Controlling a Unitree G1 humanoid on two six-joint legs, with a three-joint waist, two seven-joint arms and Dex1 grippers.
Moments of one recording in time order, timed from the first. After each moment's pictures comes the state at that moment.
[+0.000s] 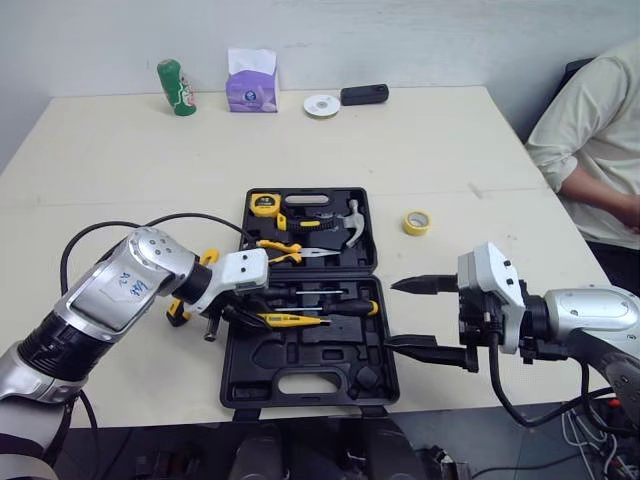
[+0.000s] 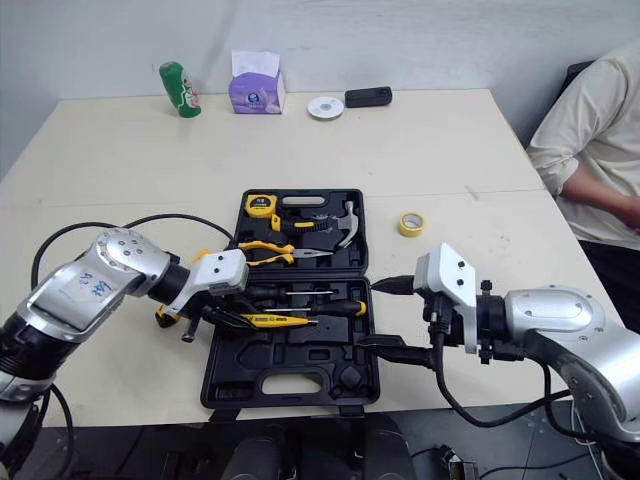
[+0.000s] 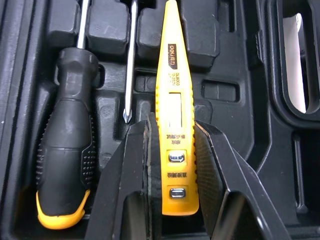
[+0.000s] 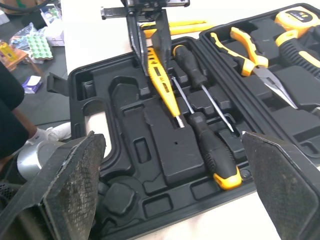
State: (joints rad) left arm -0.66 0.97 -0.41 -0.22 -0.27 0.73 -1.24; right arm -0.21 -0.90 -0.16 -0.69 0.79 0.82 0.94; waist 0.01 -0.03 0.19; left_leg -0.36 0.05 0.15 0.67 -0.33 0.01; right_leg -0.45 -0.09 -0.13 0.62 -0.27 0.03
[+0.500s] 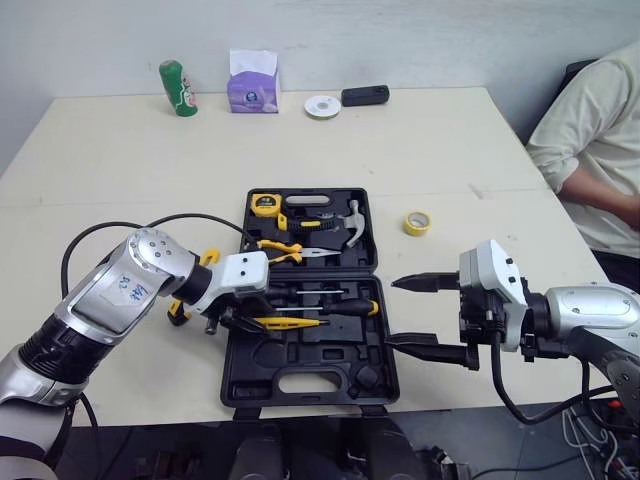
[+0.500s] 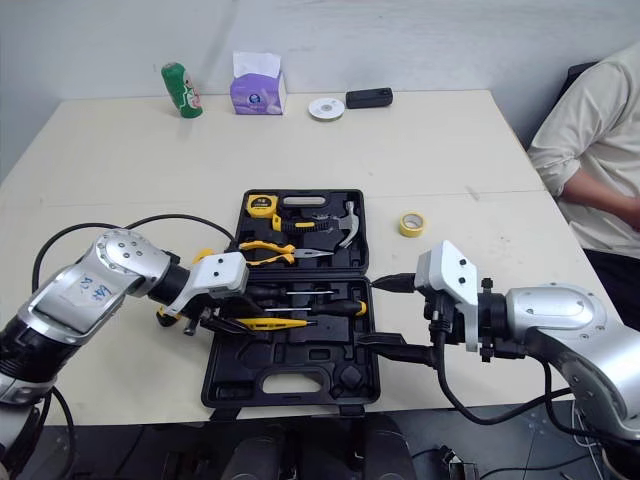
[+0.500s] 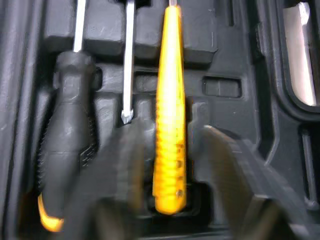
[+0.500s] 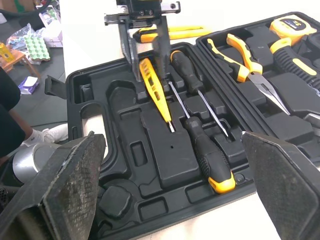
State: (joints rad) left arm -0.63 0.96 -0.39 -0.22 -0.23 0.69 -1.25; right arm -0.21 -0.91 -0.14 -0.67 0.79 0.81 0.94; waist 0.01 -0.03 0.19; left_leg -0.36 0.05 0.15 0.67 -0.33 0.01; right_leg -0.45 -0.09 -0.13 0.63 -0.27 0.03
